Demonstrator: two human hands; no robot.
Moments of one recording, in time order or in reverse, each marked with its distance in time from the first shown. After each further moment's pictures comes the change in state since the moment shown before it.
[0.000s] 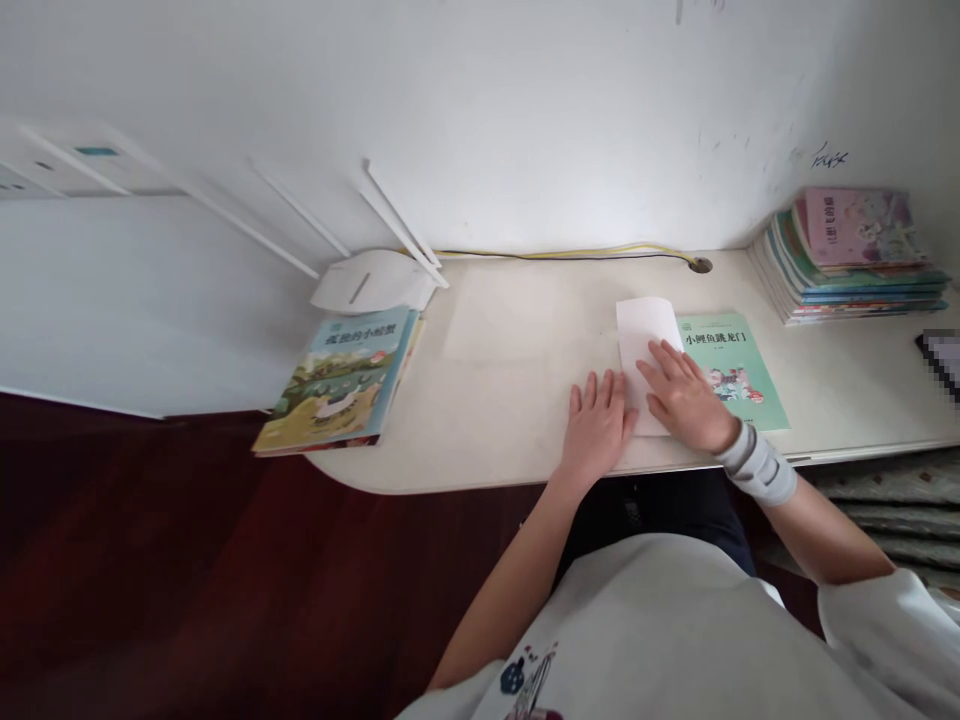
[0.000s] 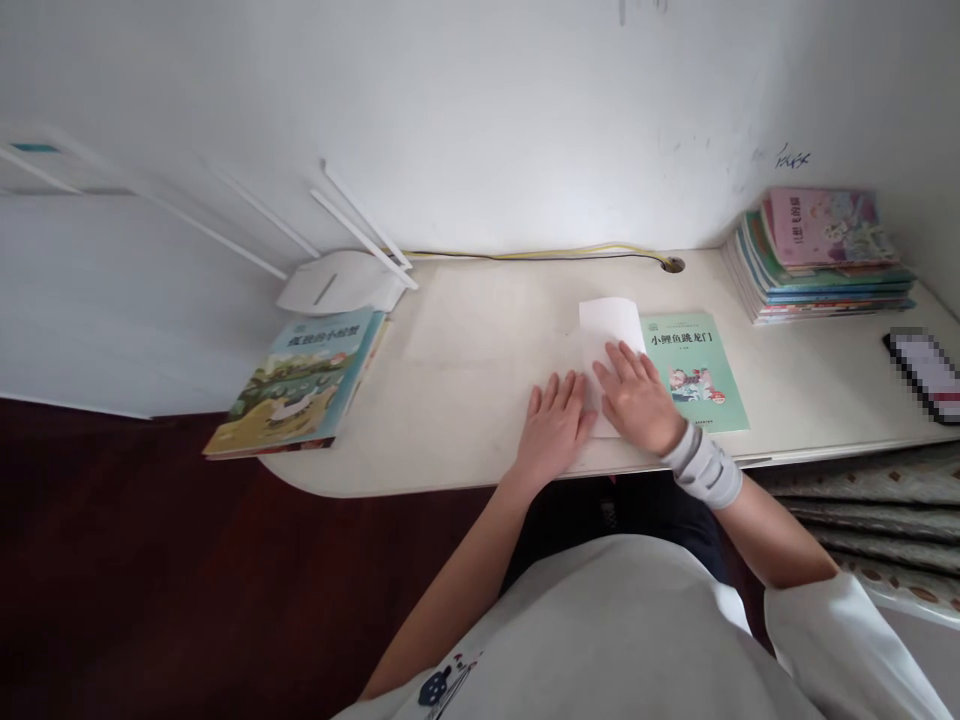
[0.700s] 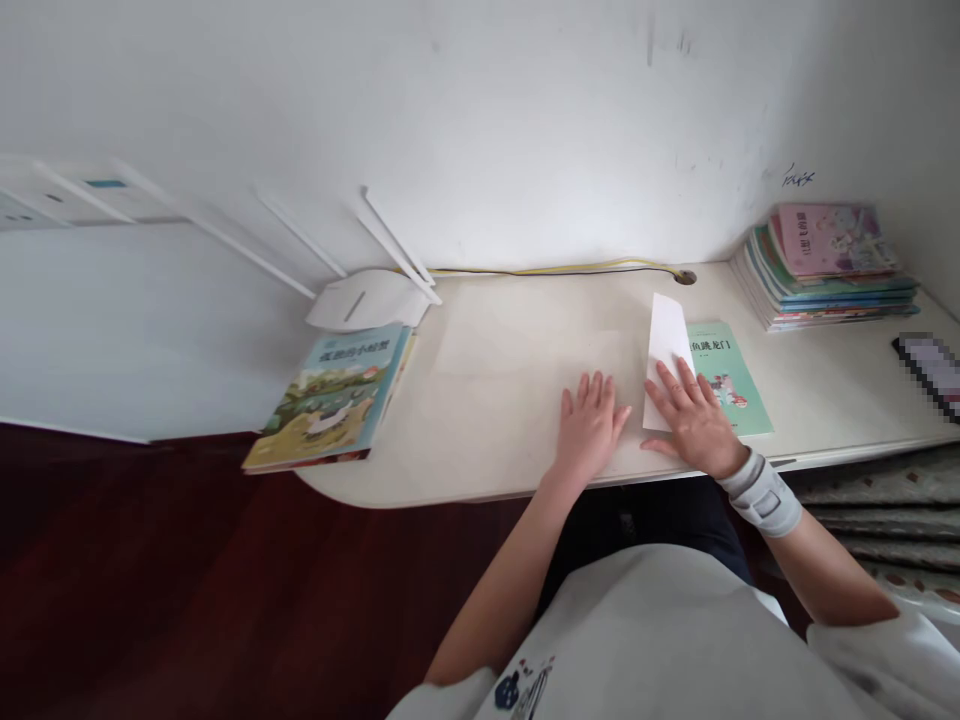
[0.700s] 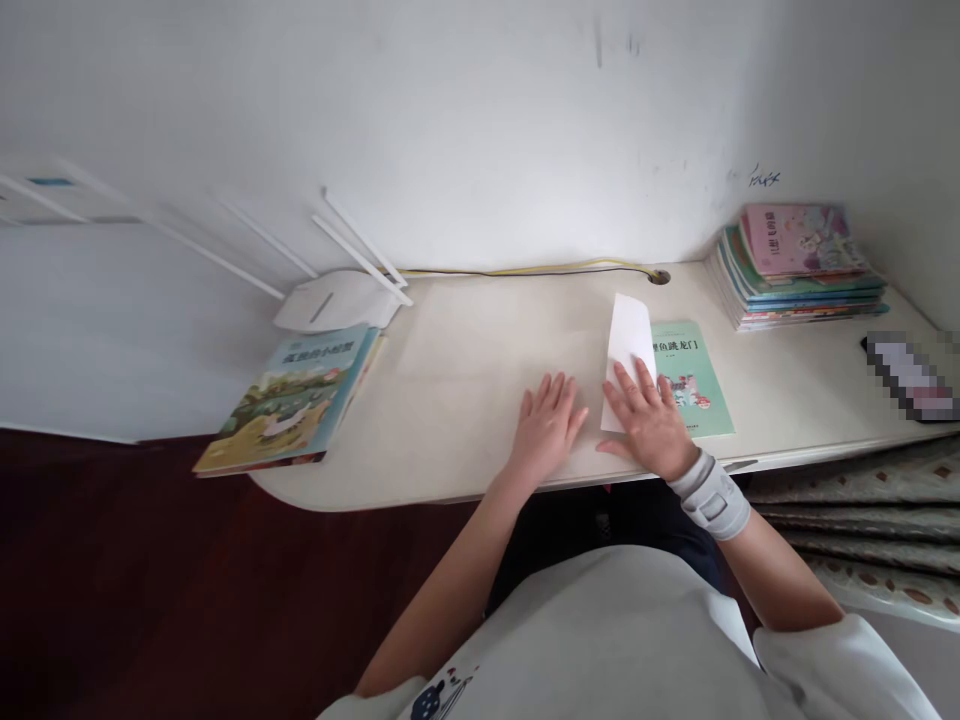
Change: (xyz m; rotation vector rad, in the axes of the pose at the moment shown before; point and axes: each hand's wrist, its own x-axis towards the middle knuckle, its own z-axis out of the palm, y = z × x) left_hand 0.010 0.007 -0.007 -0.112 0.034 -0.006; right_hand -0.044 0.016 0.007 -0.195 0.040 -0.035
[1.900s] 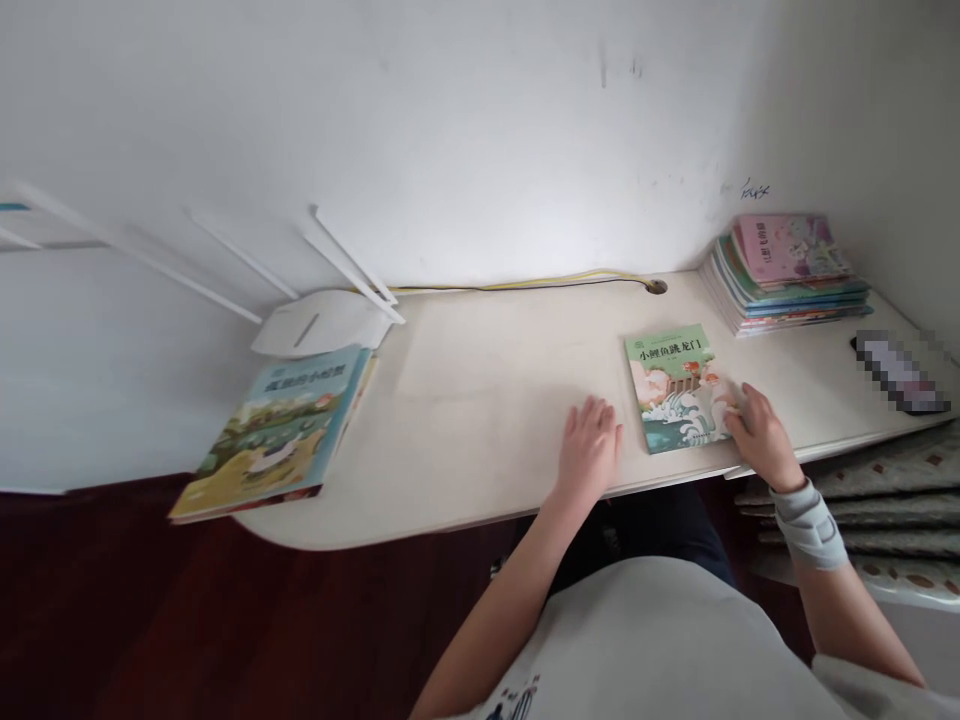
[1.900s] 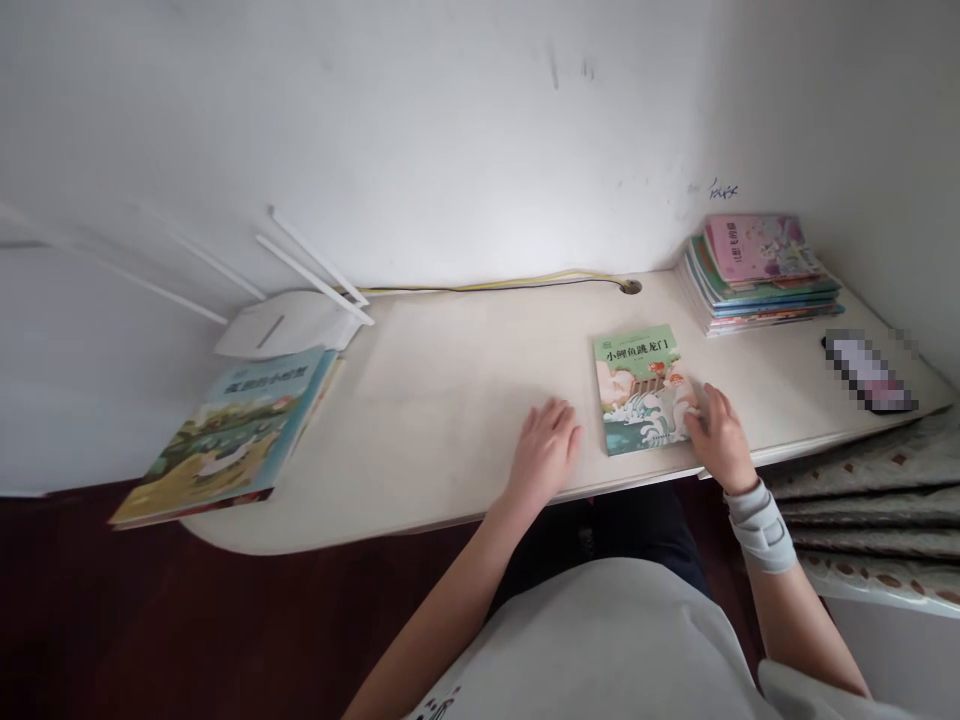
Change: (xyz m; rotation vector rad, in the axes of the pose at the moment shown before) left_hand 0.002 0.030 0.009 0.000 0.061 0.111; right_hand -0.082 0.092 0.018 0.425 0.298 0.614
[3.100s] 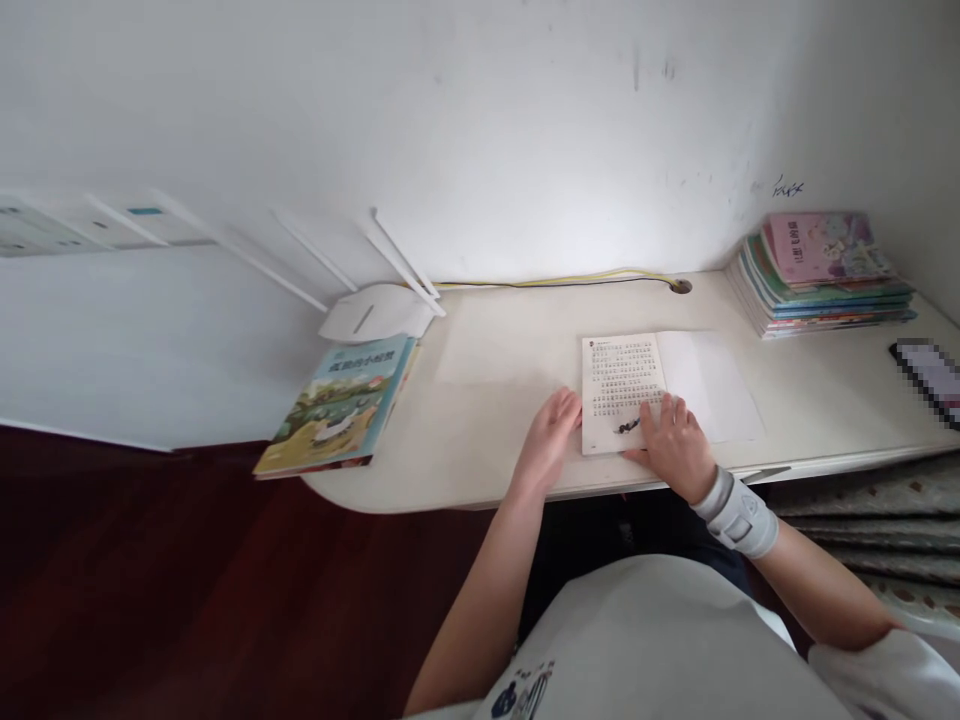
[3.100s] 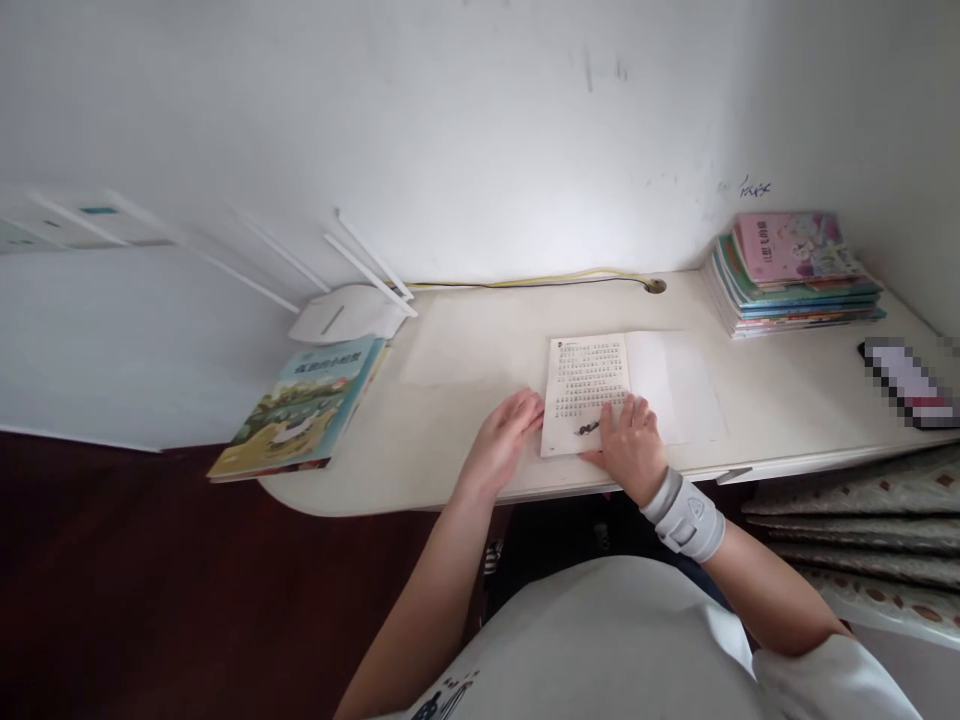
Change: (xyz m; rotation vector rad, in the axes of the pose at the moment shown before) left_hand -0.010 -0.054 -0.032 -1.421 0.209 -0.675; right_hand -0.012 -0.139 0.059 -0.639 -0.370 -0.402
